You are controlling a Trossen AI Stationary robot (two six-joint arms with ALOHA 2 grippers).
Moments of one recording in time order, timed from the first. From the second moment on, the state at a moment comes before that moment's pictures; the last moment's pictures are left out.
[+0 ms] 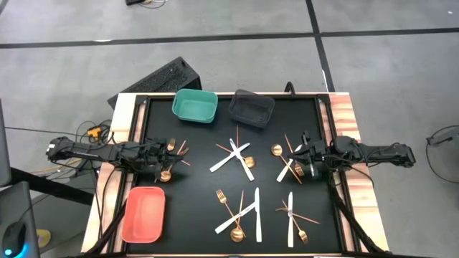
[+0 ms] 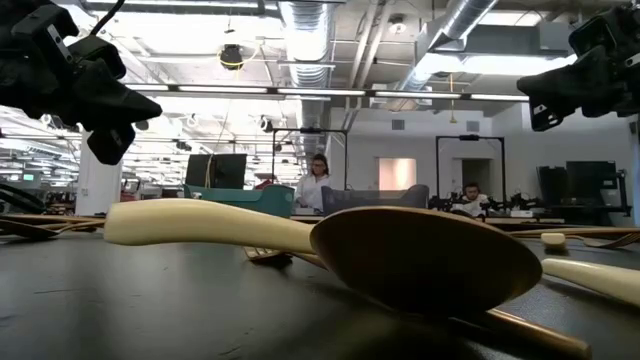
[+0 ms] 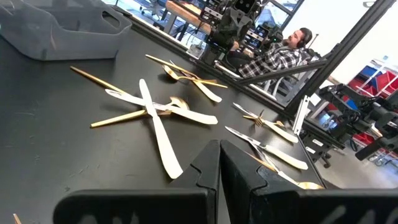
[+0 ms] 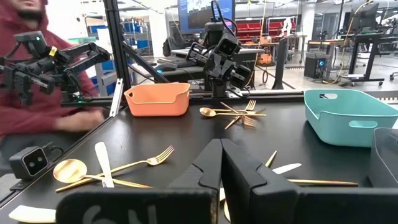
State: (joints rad) left arm -0.10 0.19 0.02 0.01 -0.14 -0.54; right arm 0.02 0.01 0.02 0.01 -0.05 0.05
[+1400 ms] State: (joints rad) left arm -0.10 0.19 0.02 0.05 -0.22 -0.62; right arm 0.02 0.01 0.02 0.01 -0.05 0.05
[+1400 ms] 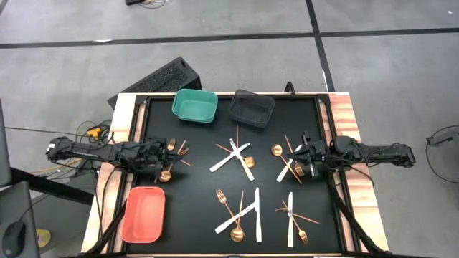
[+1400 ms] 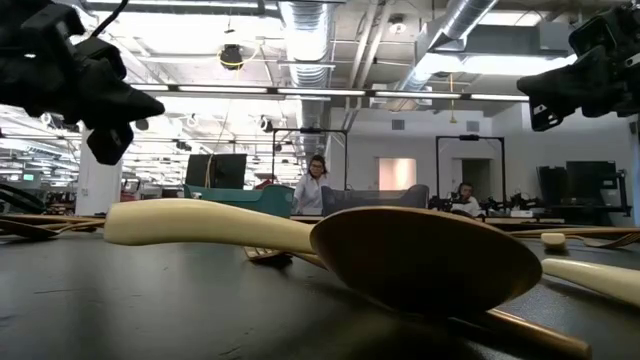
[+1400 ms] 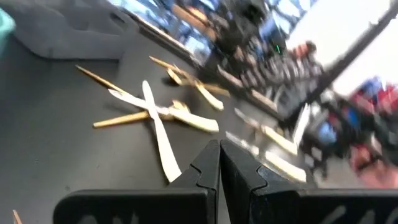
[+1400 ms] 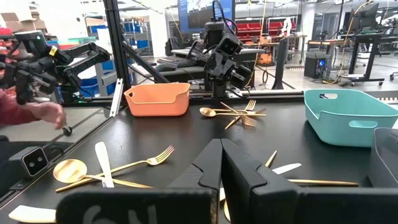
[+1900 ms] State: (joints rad) left arm -0.10 0.19 0.02 0.04 -0.39 -0.76; right arm 0.02 0.01 0.01 0.07 -0.05 0.02
